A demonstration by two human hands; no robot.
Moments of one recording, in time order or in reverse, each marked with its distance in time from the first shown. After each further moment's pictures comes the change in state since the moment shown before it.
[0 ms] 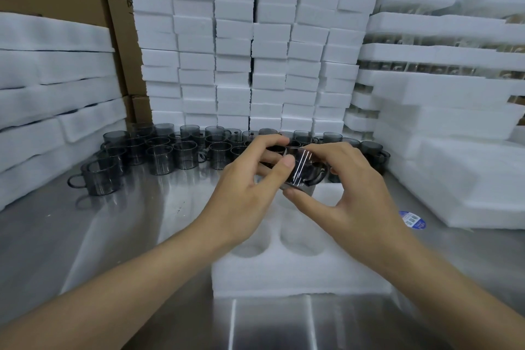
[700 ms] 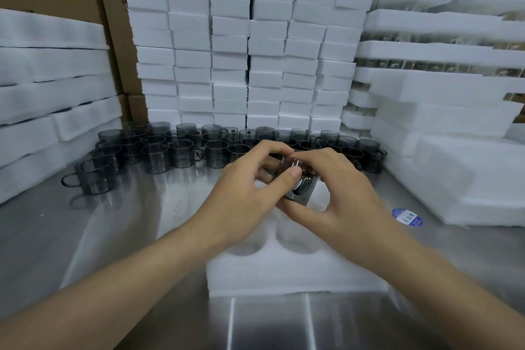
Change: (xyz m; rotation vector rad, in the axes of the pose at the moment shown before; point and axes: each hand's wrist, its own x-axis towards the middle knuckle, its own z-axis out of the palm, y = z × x) left_hand 0.000 -0.003 0.001 0.052 -0.089 0.047; right_hand -0.001 0.003 0.004 -0.017 -0.126 -0.022
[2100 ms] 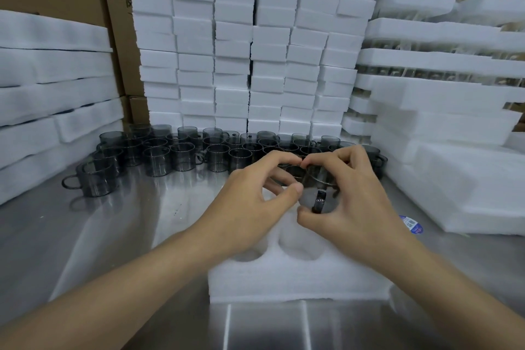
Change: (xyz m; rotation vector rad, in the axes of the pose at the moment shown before) left_hand 0.000 -0.005 -0.001 0.095 -0.058 -0.005; right_hand 0.000 0.001 -0.008 -0.013 0.046 0.166
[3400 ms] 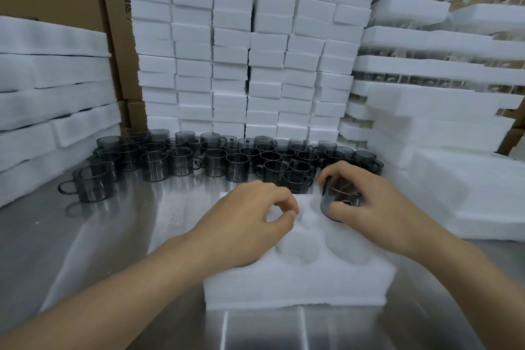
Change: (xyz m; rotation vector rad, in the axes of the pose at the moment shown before) left_hand 0.000 -0.007 -0.001 0.486 -0.185 -0.050; right_hand 0.011 0.026 -0.039 0.051 -0.295 0.174
